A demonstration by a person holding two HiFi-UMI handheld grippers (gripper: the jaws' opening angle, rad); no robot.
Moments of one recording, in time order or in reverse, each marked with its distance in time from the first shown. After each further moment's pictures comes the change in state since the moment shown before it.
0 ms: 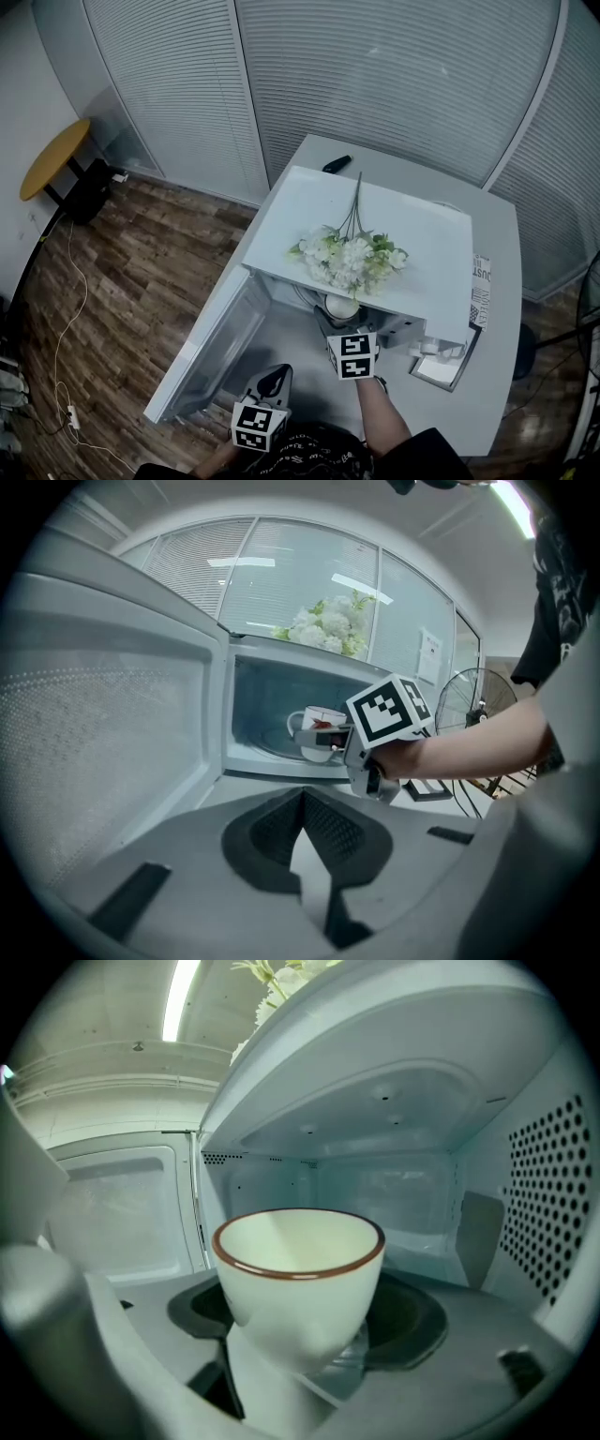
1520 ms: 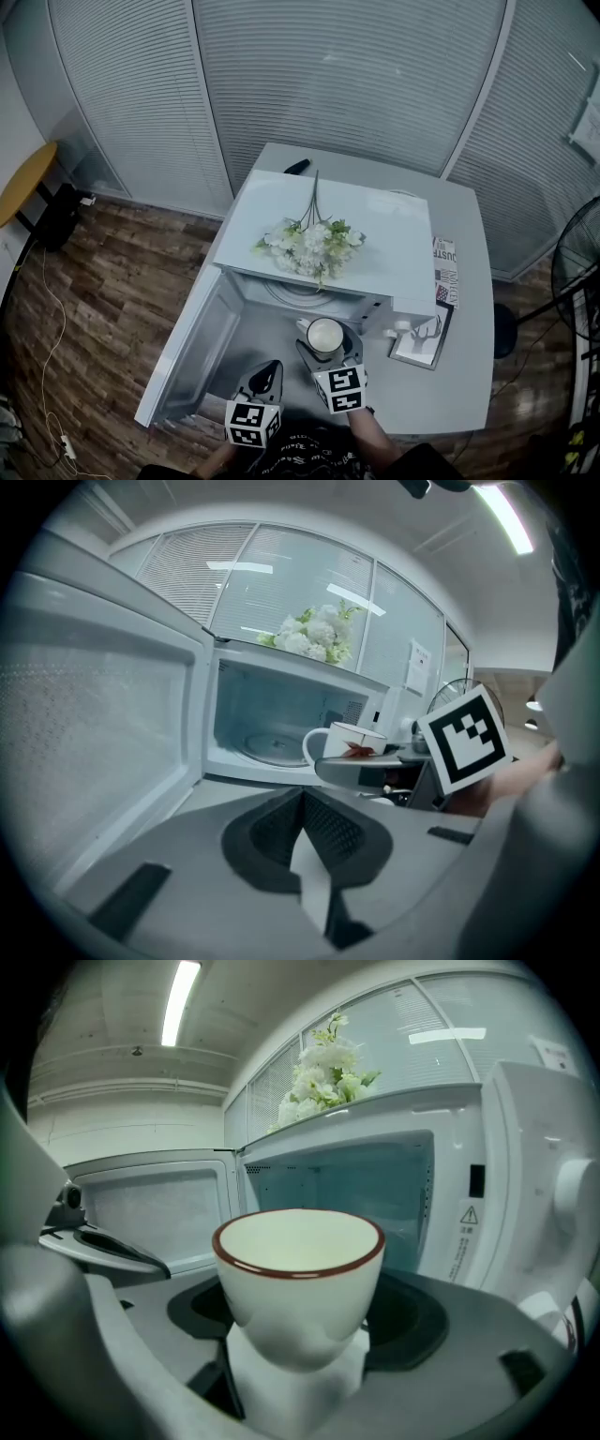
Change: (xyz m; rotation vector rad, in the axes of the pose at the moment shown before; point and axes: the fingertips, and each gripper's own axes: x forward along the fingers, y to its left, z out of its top) left arm -0.001 -0.020 0.003 0.000 -0.054 -0.062; right arm -0.097 0.031 -0.028 0.029 0.010 -0.016
